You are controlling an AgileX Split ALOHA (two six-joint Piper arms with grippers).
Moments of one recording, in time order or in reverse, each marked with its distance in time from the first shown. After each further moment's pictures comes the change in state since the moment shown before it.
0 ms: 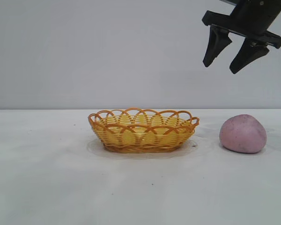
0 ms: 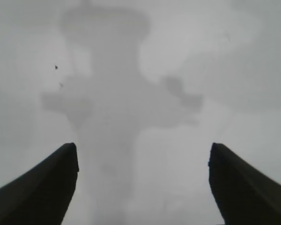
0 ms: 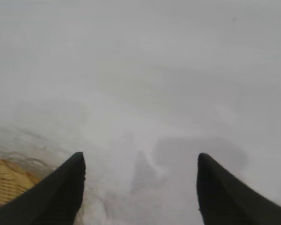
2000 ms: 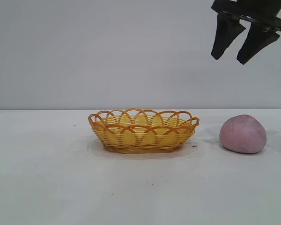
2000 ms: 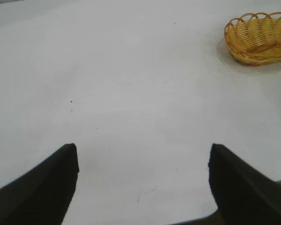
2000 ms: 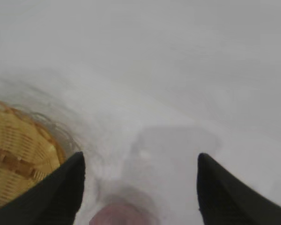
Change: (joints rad) left arm 0.017 -1.328 0.427 -0.090 0.104 0.047; right arm 0.000 -0.074 0.000 -0.153 0.168 -0.002
